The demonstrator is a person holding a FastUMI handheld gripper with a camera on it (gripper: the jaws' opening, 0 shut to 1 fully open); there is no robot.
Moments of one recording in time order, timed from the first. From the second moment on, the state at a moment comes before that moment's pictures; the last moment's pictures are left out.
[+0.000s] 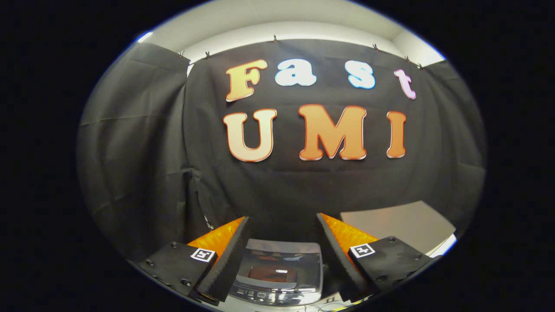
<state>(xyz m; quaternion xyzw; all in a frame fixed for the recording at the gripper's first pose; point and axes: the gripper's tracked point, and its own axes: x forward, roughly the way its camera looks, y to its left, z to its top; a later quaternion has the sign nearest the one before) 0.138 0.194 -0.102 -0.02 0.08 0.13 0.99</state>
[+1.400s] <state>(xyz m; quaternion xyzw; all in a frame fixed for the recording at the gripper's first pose) 0.060 -0.042 0.043 0.00 -0.02 0.05 1.00</state>
